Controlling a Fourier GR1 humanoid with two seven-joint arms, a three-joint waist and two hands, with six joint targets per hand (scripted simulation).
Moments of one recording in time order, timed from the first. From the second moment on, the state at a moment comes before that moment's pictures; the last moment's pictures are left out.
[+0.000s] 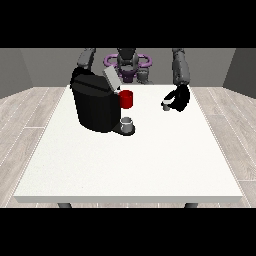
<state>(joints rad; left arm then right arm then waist) -0.59 0.39 0.03 -0.57 -0.63 0.13 -0.34 -0.21 -0.03 -0.04 -1.37 -0.02 -0.16 -0.06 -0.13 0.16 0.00</state>
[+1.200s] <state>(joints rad) -0.92 0.43 0.07 -0.69 -0.62 -0.13 -0.21 -0.25 -0.04 -0.03 -1.29 -0.04 -0.12 -0.07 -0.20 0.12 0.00</state>
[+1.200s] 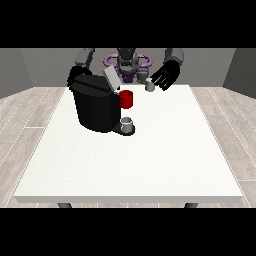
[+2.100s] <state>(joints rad) -1.14 0.48 0.14 -0.65 -0.61 -0.14 -0.13 -0.32 -0.04 0.01 -1.38 -0.02 -0.15 -0.05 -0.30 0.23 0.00</state>
